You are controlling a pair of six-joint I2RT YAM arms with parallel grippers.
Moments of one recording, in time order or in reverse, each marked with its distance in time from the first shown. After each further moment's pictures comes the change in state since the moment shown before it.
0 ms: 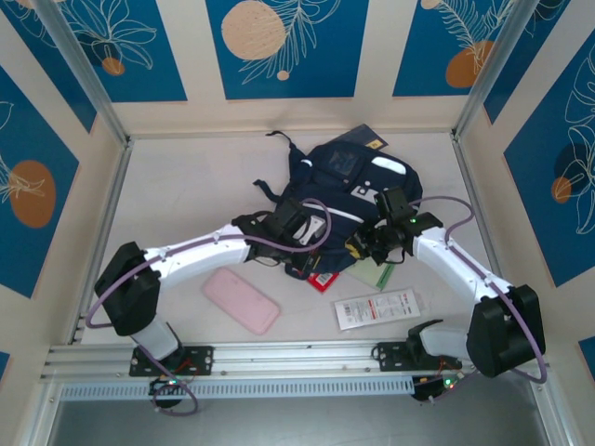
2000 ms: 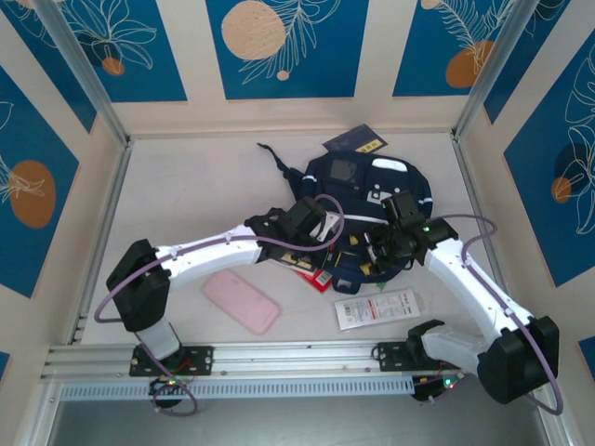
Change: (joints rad) left arm -0.082 0.061 0.082 0.125 0.051 -0.158; right arm 0.031 -0.130 0.024 -0.170 0.058 0.354
